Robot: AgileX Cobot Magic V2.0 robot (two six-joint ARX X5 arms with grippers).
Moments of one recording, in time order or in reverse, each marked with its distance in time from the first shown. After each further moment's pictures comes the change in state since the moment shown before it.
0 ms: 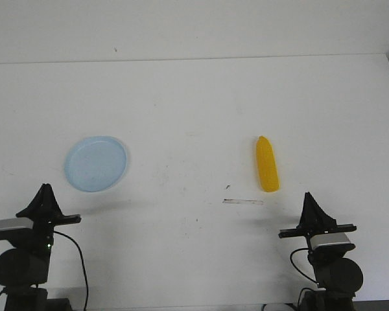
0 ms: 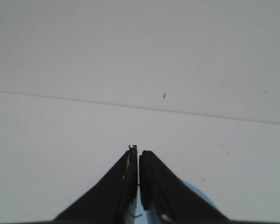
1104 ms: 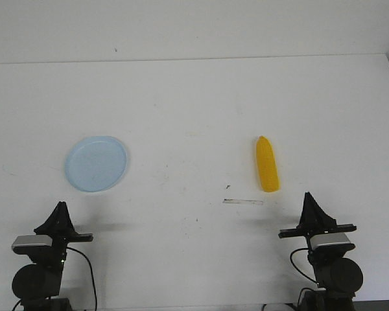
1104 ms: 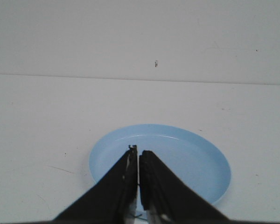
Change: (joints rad) left arm 0.000 -0.351 -0.317 -0.031 0.060 0.062; right arm 0.000 0.000 0.000 0.000 0.000 0.000
